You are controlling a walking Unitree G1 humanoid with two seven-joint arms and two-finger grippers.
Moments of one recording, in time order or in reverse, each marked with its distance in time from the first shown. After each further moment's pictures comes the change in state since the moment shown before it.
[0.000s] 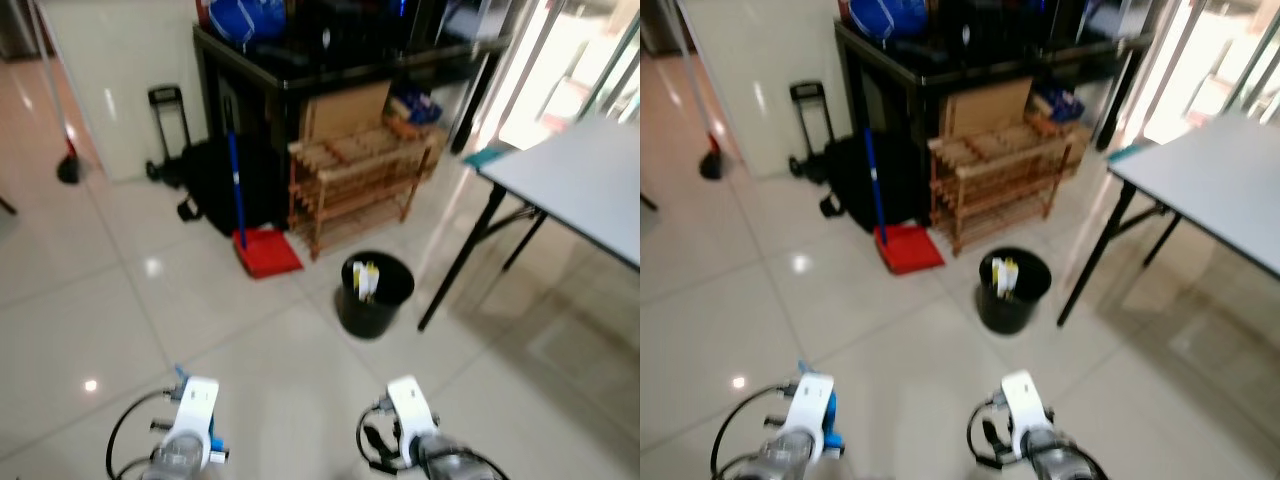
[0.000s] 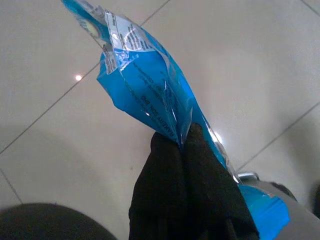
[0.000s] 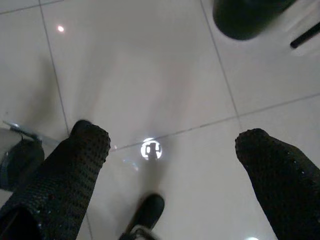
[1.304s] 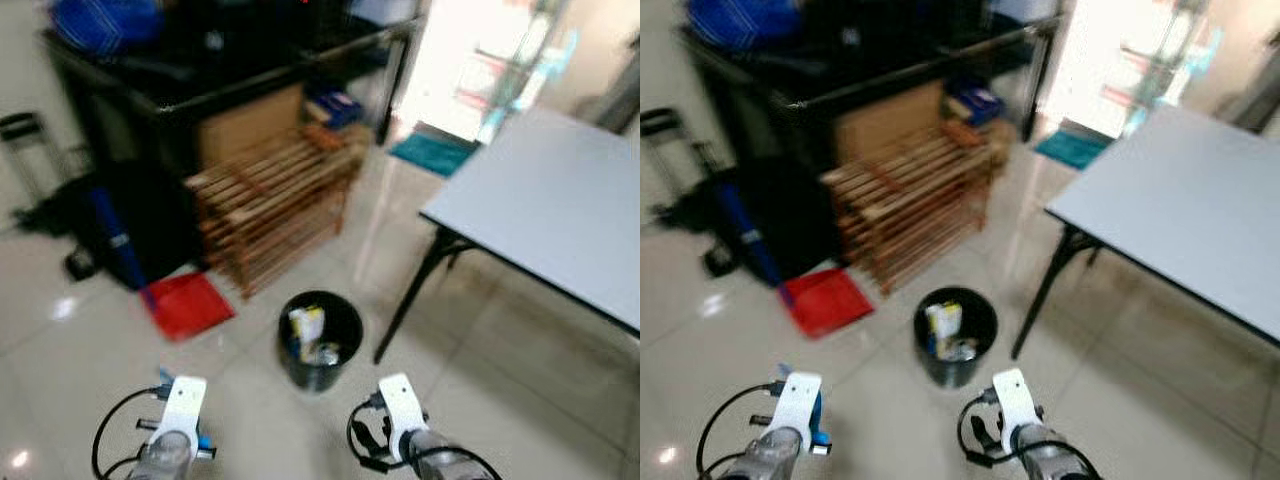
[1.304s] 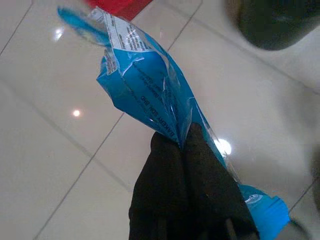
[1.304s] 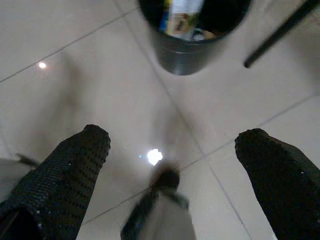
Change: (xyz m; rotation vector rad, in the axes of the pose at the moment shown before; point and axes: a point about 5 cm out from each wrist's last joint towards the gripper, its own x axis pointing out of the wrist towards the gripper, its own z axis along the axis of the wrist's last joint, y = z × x) left arm 0.000 0.007 0.001 0.013 0.002 0.028; right arm 0.002 0.008 0.004 0.025 -0.012 0.032
